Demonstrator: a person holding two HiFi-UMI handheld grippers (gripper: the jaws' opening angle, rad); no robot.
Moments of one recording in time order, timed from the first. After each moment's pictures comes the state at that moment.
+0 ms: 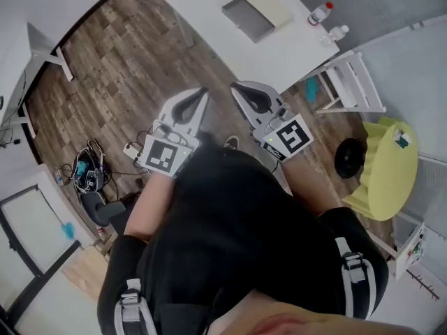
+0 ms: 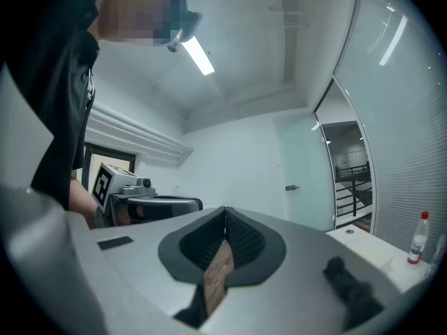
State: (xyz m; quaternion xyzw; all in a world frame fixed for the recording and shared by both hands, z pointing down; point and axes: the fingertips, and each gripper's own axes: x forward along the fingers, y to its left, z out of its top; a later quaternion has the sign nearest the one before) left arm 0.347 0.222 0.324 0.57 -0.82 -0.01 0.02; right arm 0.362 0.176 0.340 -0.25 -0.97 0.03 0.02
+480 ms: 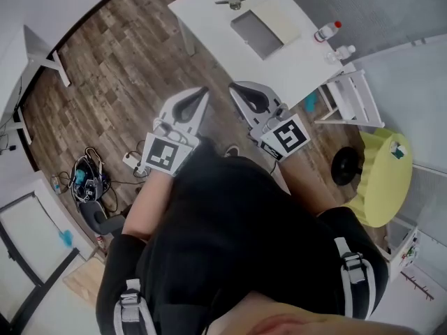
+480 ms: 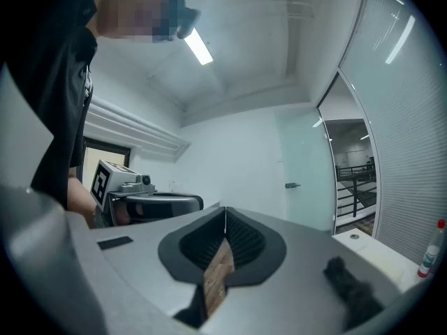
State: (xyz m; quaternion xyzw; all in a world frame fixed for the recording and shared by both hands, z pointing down) left arm 0.250 0.234 0.327 0.57 -0.82 -0.01 0.01; right arm 0.263 0.190 0.344 -0.24 -0.97 0.01 0.04
